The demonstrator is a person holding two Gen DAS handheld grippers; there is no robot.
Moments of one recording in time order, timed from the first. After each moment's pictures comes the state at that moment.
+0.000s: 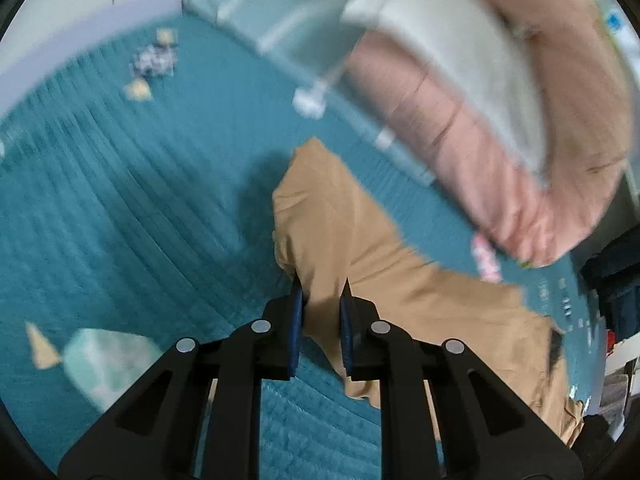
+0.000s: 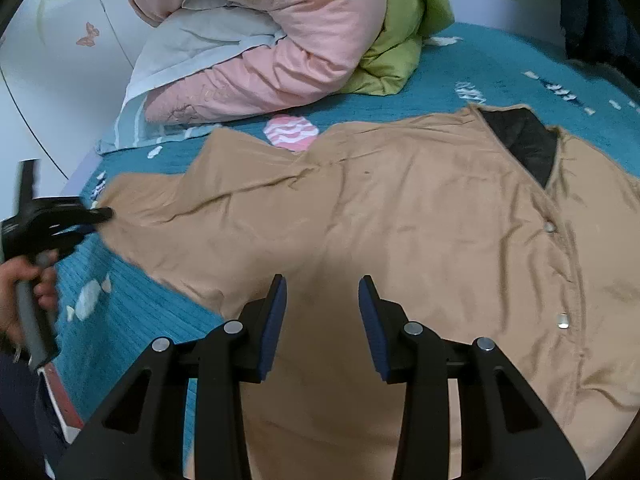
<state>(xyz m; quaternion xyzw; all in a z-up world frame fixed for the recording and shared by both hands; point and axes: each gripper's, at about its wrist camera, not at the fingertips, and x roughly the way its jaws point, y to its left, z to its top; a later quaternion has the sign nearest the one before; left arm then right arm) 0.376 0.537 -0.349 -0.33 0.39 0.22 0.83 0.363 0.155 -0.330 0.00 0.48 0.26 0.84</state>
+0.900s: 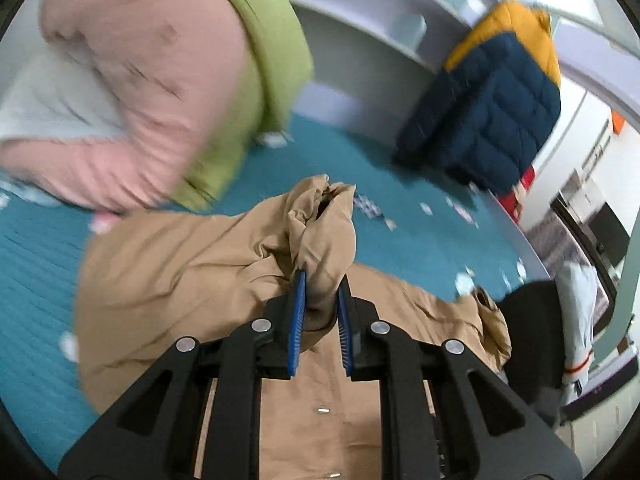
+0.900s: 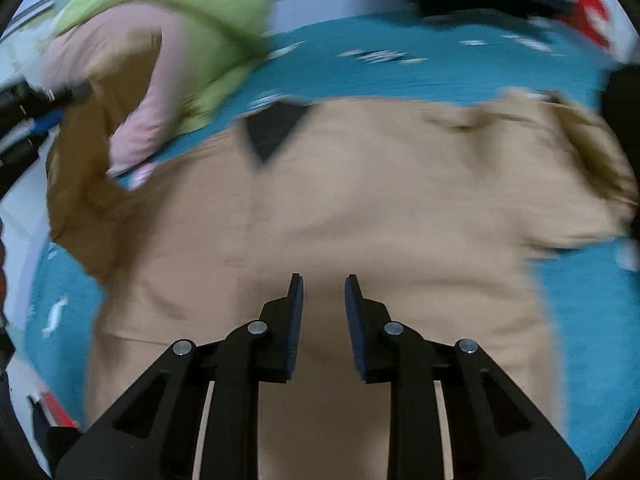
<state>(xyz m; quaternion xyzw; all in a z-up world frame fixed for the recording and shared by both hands) 0.502 0.119 -0.256 -0.18 0.36 -0.09 0.91 0.361 -0.128 -0.305 0.06 0.47 0.11 0.87</state>
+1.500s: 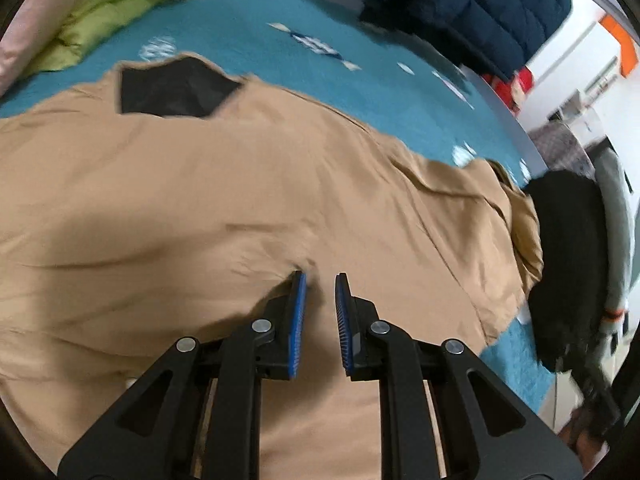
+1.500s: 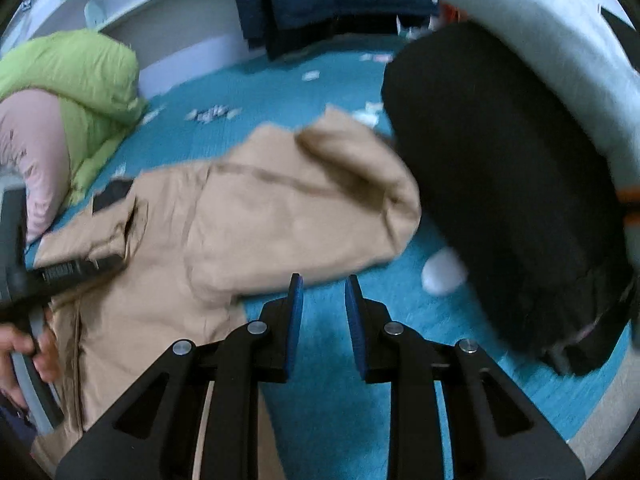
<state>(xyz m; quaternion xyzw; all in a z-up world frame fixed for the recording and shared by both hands) 0.544 -0.013 -0.404 -0.15 0.51 -0.16 0.83 0.361 -0.291 -0.298 0.06 0.41 -0.03 0.91</state>
